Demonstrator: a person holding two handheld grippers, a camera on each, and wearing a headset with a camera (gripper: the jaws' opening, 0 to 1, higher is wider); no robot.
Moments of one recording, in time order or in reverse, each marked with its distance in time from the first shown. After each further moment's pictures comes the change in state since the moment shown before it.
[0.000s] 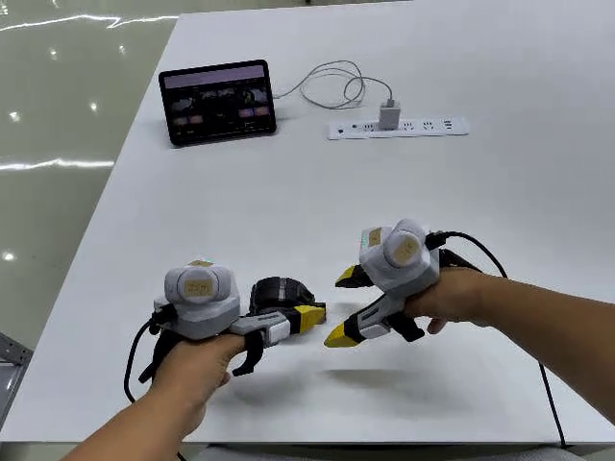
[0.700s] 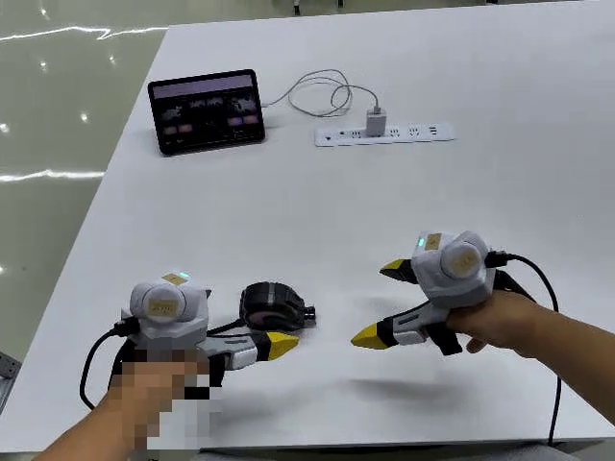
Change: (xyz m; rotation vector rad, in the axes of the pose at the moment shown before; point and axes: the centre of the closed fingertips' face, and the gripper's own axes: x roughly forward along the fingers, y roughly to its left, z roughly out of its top) left arm -0.023 0.005 -0.010 0.119 0.022 -0.078; right arm -0.061 -0.017 -0.038 0.134 -0.087 -0.204
